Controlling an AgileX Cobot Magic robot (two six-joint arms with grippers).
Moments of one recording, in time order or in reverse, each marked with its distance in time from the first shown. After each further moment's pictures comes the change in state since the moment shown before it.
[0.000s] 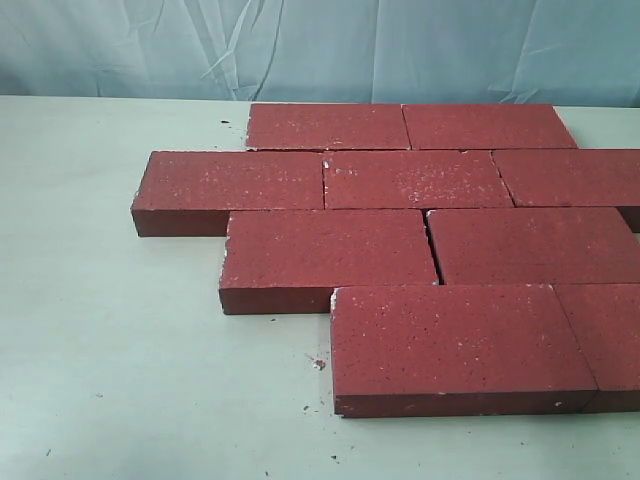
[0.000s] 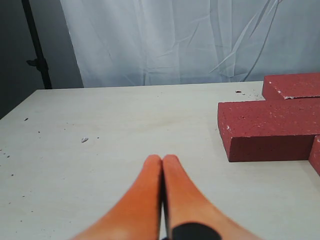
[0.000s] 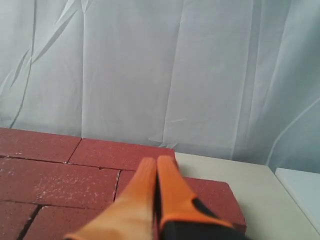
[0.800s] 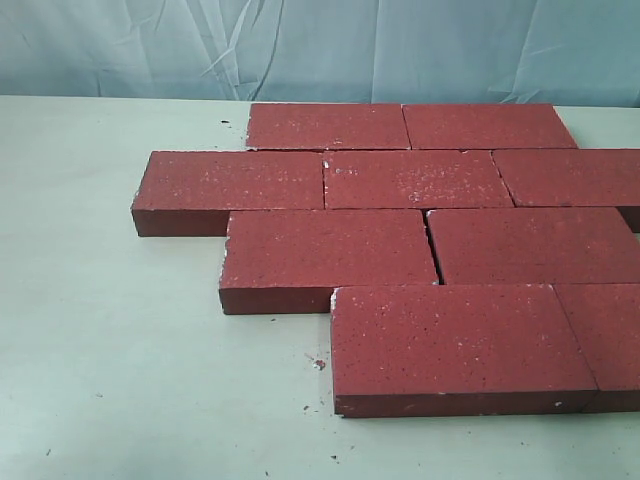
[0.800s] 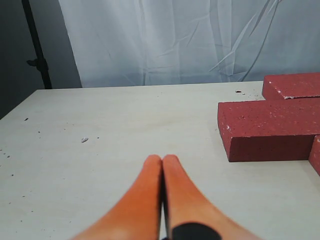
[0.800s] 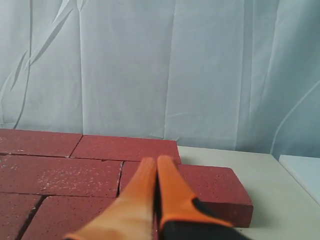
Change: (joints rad) left arm 0.000 0.000 0.000 0.000 0.000 0.000; right arm -0.022 -0.188 0.154 0.048 -0.004 0.012
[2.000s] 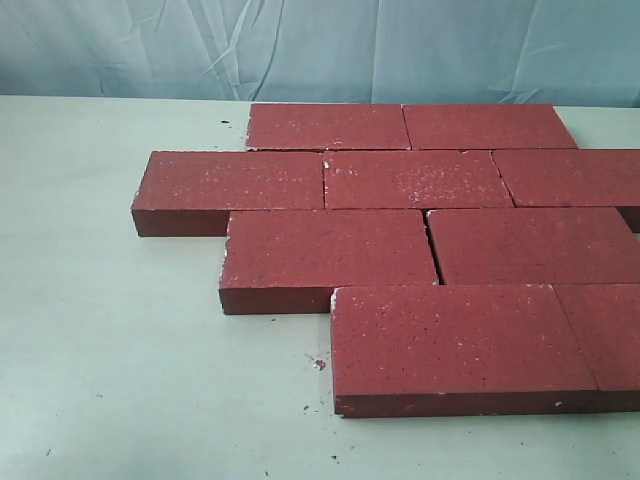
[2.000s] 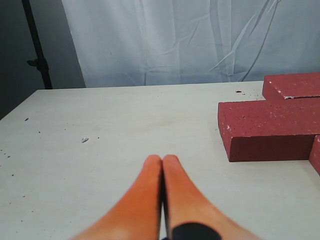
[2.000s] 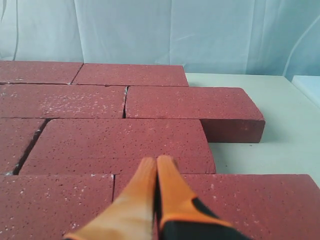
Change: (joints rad) left arm 0.000 0.000 0.000 0.000 0.000 0.000; right arm 0.000 -0.015 0.071 -0.005 0.181 0.059
